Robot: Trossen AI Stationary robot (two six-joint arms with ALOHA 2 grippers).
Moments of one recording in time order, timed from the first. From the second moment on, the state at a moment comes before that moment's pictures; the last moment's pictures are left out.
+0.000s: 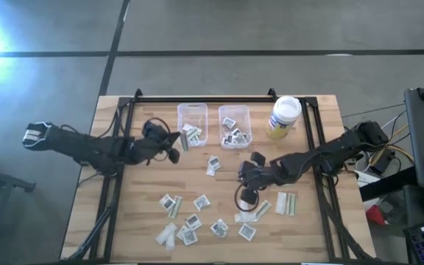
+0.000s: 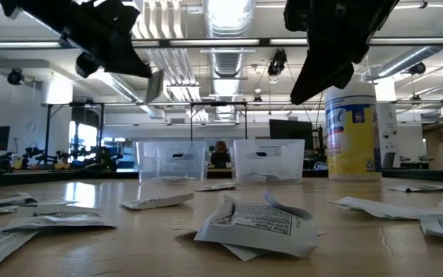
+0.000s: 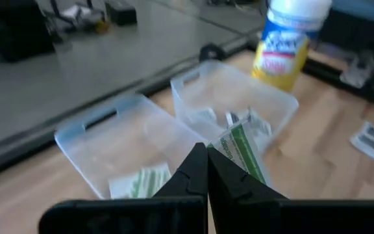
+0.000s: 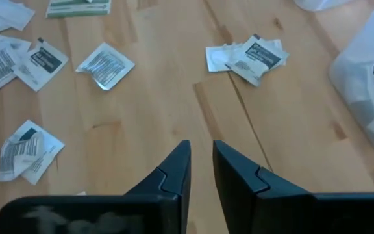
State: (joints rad) left arm -0.10 0.96 0.63 -0.14 -0.76 -0.47; right arm 0.31 1.51 0.98 -0.42 0.30 0.58
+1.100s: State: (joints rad) left arm 0.26 1.22 0.64 0.16 -0.72 -0.27; right arm 0.34 1.51 0.84 -0.14 0.34 0.63
